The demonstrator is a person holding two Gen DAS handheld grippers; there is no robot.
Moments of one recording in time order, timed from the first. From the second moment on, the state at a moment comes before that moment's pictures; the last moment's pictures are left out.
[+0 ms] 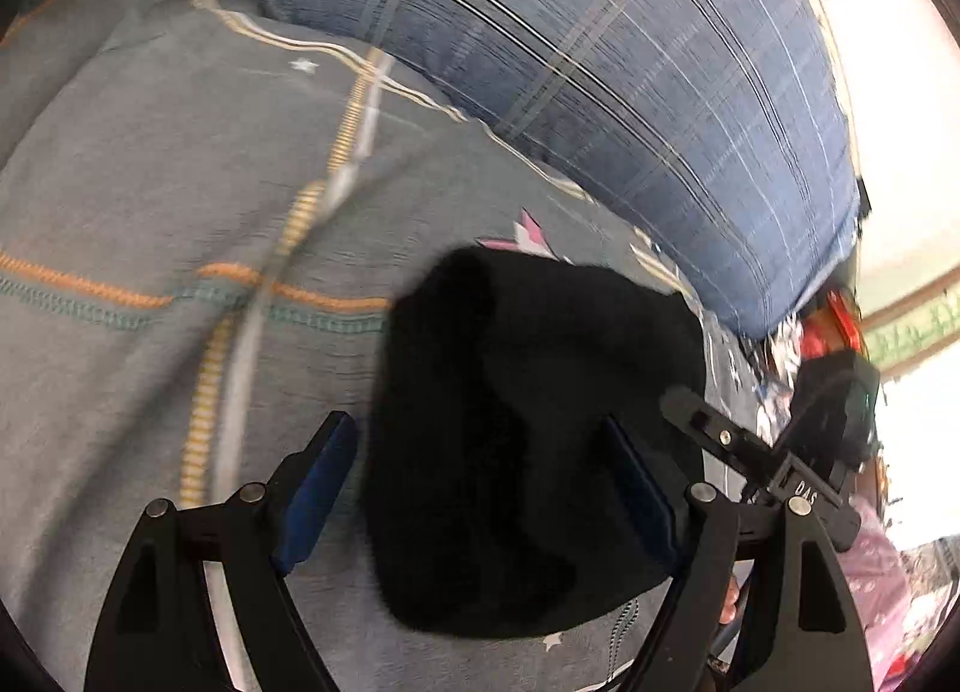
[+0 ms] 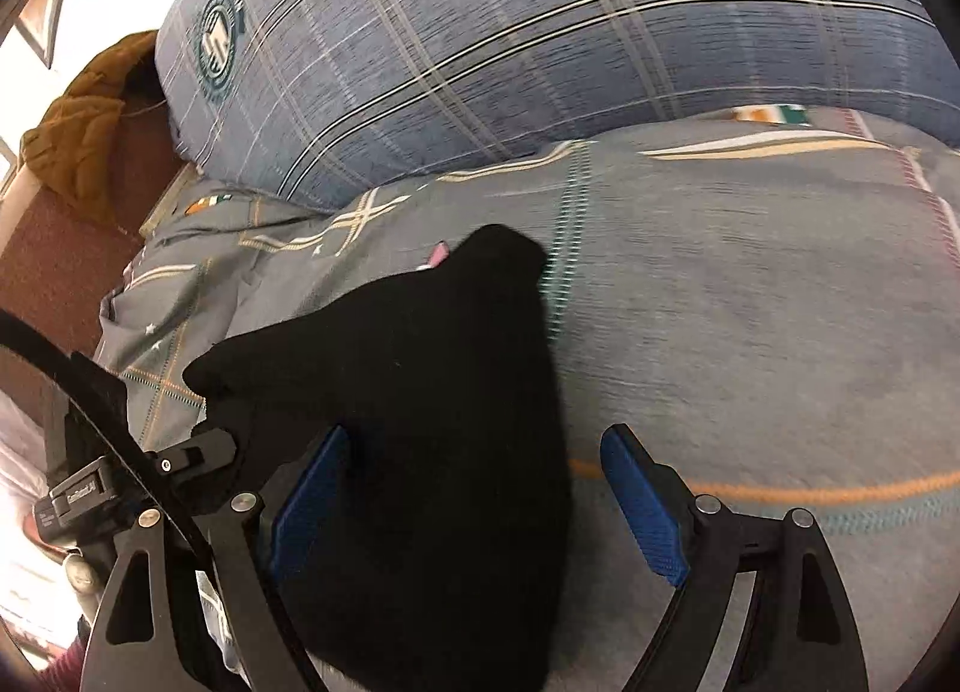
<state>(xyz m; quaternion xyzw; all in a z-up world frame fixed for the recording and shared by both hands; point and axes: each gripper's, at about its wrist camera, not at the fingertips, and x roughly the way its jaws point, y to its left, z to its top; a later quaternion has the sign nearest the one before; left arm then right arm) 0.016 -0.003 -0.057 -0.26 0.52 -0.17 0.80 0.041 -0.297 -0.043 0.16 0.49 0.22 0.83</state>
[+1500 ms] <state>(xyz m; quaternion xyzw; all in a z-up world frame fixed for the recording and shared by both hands) 0.099 -0.005 -0.020 -0.21 0.51 -0.15 0.82 0.108 -0.252 0.005 0.21 0.45 0.24 0.84</state>
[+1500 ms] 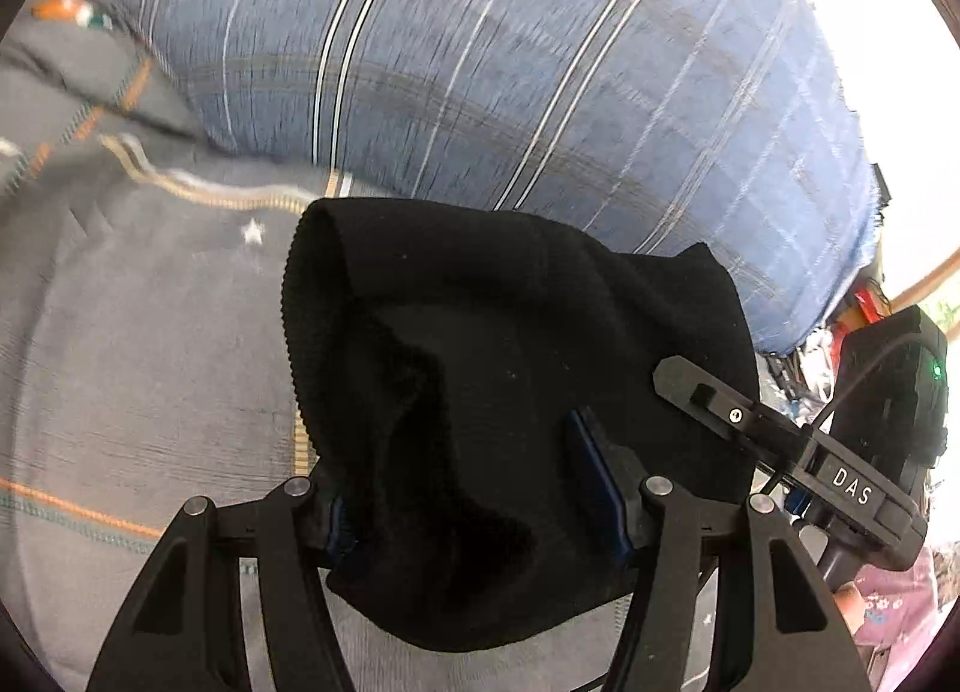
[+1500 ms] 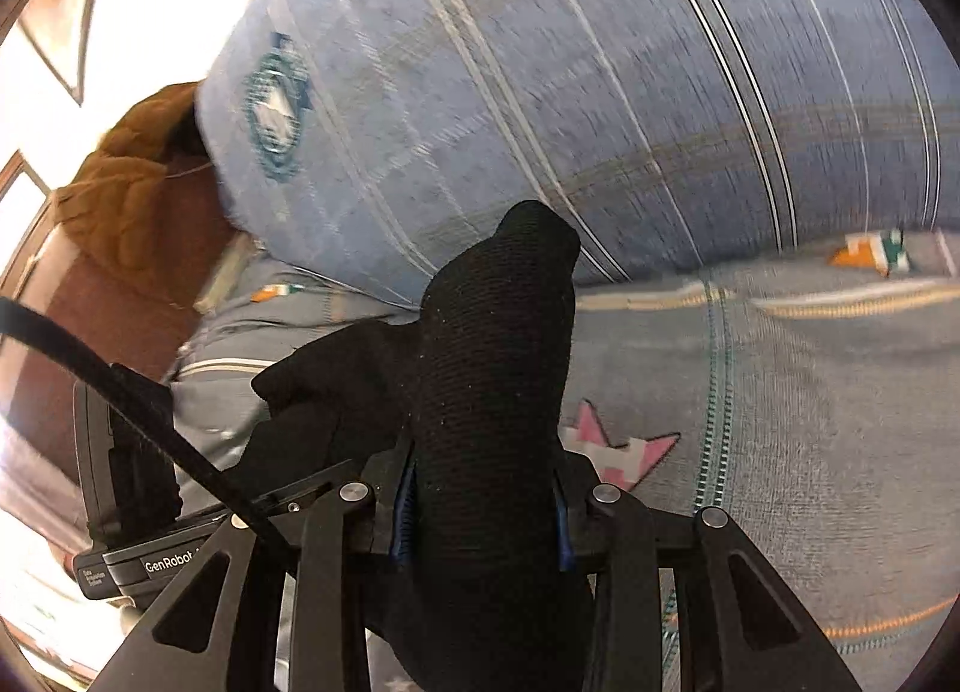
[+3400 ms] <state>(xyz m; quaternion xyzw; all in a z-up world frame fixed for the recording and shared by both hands) -0.004 0.033 0.016 -0.21 0.46 -0.06 0.86 0.002 -0.246 0.010 0.12 0.39 0.16 0.90</state>
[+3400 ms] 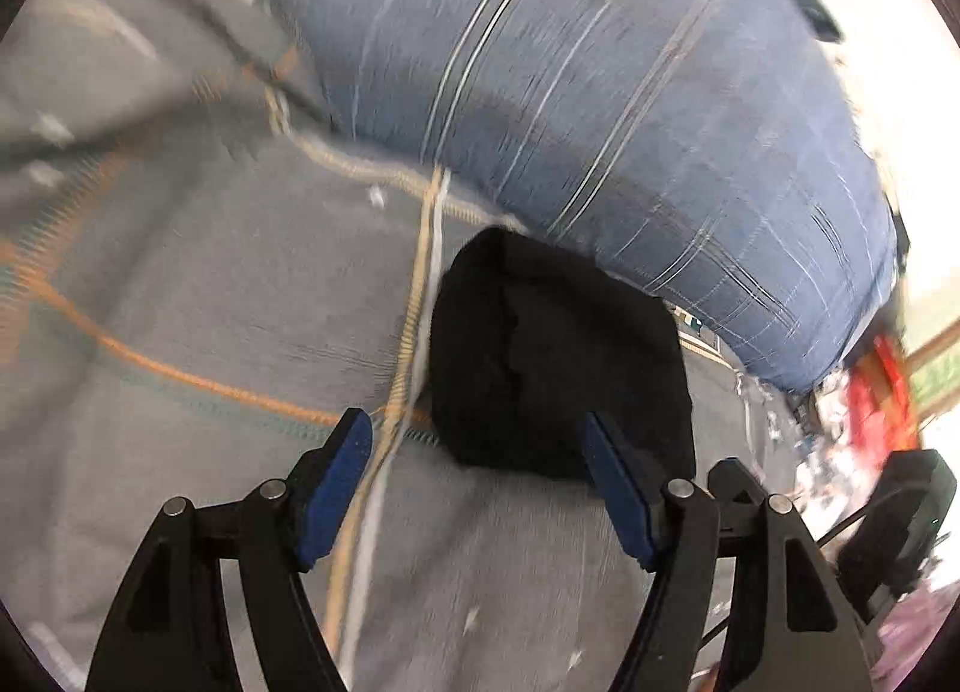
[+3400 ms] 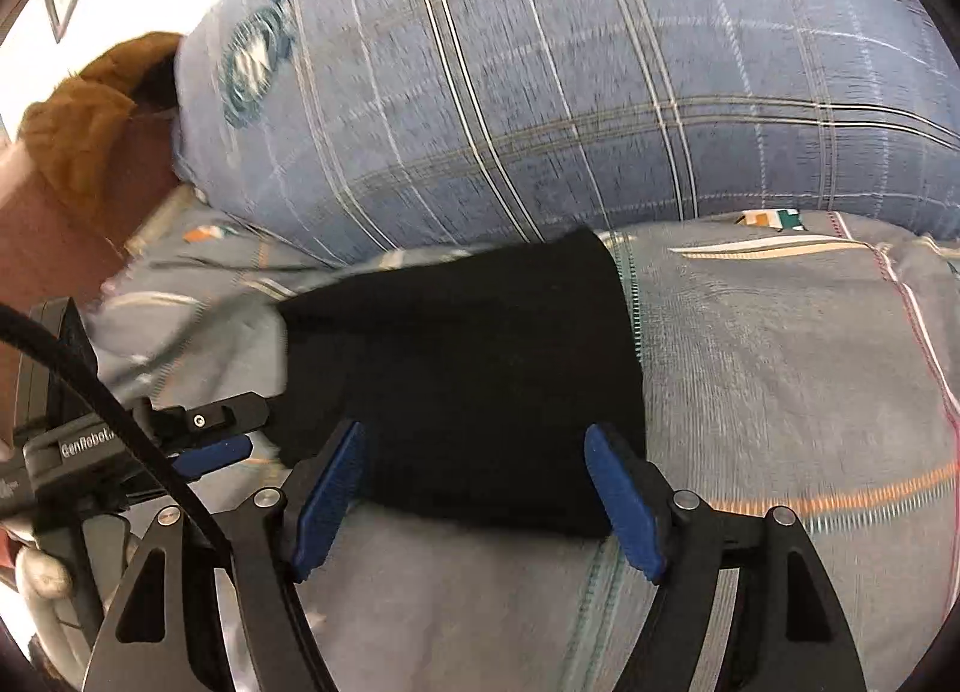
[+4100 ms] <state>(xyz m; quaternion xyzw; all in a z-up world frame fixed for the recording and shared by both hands) -0.139 -0.023 0.059 -0.05 0.34 0.06 0.94 -0.111 -0.244 0.000 0.01 0.38 0.06 0.92</state>
